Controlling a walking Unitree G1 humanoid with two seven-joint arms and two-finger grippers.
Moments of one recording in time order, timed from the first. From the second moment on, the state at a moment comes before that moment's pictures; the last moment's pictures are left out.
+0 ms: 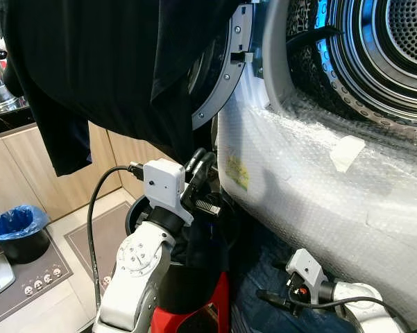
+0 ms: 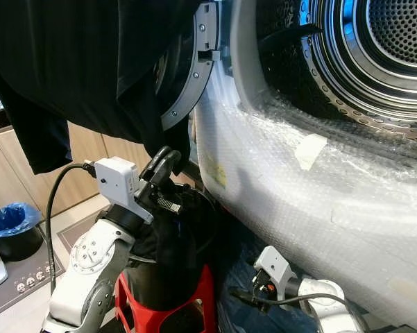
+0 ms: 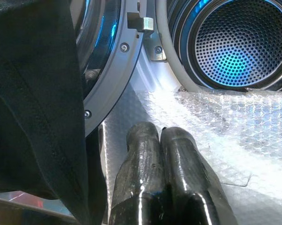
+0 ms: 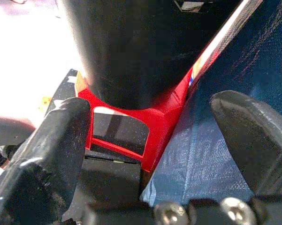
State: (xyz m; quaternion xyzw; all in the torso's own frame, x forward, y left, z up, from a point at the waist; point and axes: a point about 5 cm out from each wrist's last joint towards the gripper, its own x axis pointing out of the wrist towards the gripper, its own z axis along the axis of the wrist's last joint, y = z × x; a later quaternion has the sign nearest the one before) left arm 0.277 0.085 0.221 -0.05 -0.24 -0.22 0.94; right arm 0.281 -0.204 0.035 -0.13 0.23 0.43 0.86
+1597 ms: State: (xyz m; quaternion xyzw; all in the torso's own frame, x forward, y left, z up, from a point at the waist) left arm 0.302 0.031 0.233 -0.03 -0.24 -0.36 0.90; right arm 0.261 -0.216 0.072 -0.07 0.18 0.49 0.85
